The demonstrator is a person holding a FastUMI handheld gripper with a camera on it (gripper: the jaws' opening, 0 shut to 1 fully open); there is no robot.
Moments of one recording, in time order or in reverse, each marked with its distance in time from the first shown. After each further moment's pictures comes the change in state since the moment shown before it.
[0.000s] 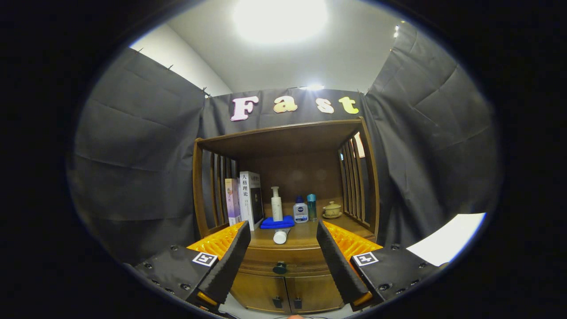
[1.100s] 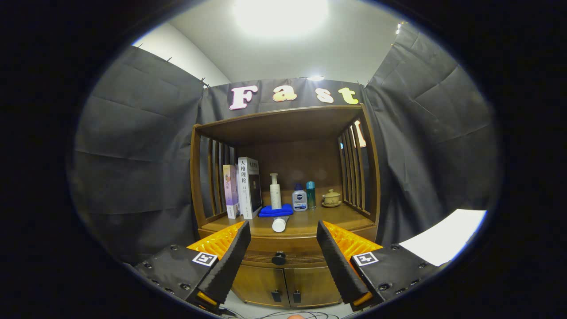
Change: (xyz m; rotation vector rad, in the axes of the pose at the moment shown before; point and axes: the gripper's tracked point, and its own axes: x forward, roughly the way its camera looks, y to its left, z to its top) arm 0.002 0.002 -0.027 -0.006 0.063 -0.013
